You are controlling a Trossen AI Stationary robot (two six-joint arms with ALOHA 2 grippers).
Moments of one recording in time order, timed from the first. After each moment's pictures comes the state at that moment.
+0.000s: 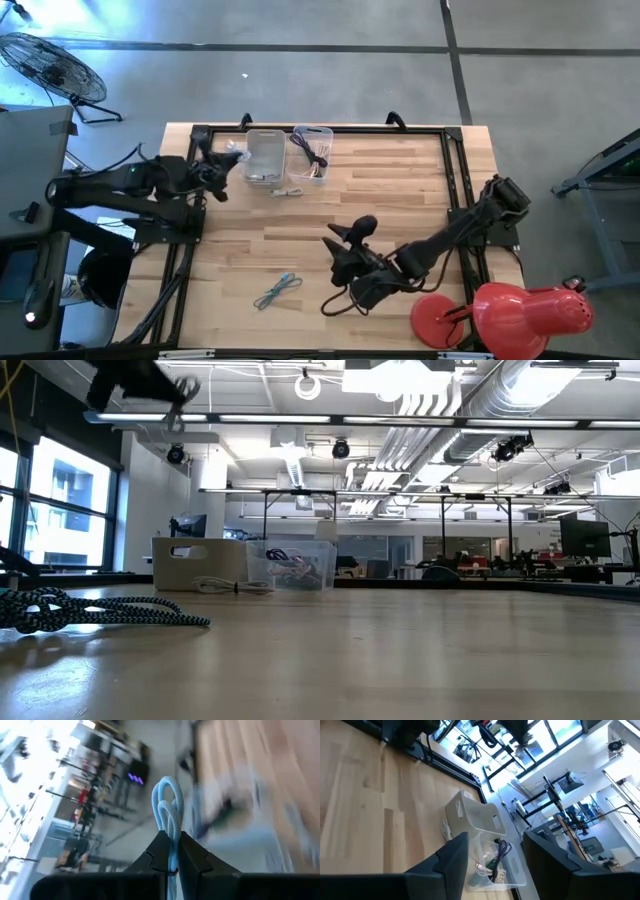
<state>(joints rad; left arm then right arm) -0.03 0.56 0.76 -0.50 -0.68 0.86 0.54 1.78 1.41 -0.27 1.18 -0.21</state>
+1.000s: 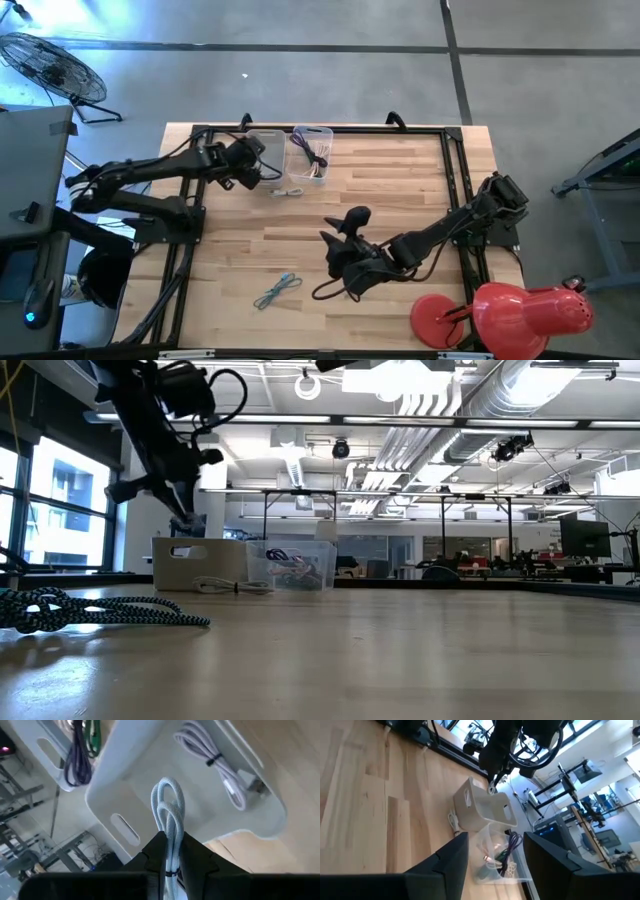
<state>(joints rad) 0.44 1.12 0.76 -0.61 -0.43 1.38 0.48 1.78 1.41 -0.34 1.07 -0.15</state>
